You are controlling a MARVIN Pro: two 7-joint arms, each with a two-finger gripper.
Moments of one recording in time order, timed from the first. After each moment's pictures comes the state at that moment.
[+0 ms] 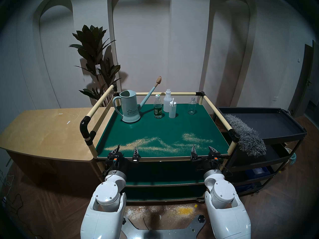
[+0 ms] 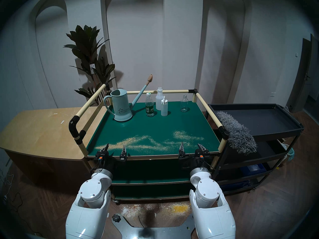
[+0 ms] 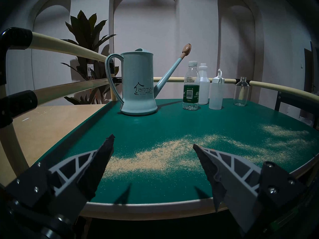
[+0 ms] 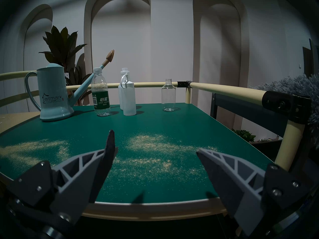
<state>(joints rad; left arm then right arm) 1.87 -1.58 -1.57 -1.77 0.03 0.02 -0.03 -1.86 -1.57 1.55 -1.74 0.01 -0.03 -0.03</state>
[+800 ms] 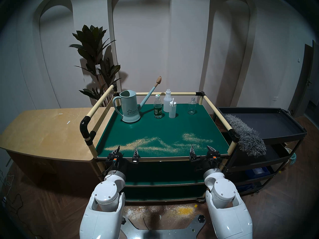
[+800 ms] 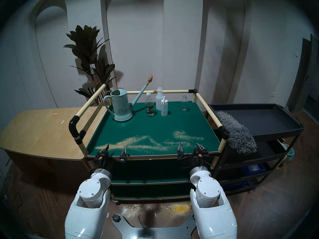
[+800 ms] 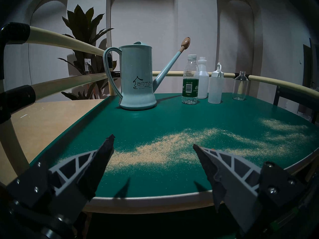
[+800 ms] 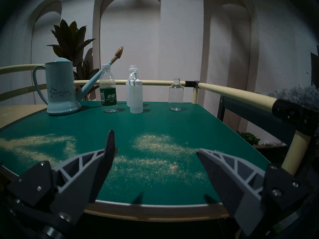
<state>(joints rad) 1.88 -1.57 -1.59 -1.81 0.02 0.09 -0.07 -1.85 -1.53 1.54 -1.80 -0.01 0.05 0.01</state>
